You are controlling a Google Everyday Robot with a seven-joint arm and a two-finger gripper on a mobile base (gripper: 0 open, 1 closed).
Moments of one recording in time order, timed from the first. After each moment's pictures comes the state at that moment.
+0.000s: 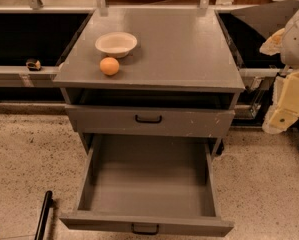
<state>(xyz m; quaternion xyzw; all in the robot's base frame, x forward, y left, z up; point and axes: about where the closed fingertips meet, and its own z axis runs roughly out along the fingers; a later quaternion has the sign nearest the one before) 0.438 -0.217 0.976 -0.60 0.78 -0.03 0.16</state>
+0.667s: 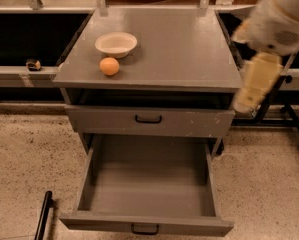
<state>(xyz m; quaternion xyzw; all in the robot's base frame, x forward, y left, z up) 0.482 -0.185 0.976 -0.63 0.76 -0.03 0.17</state>
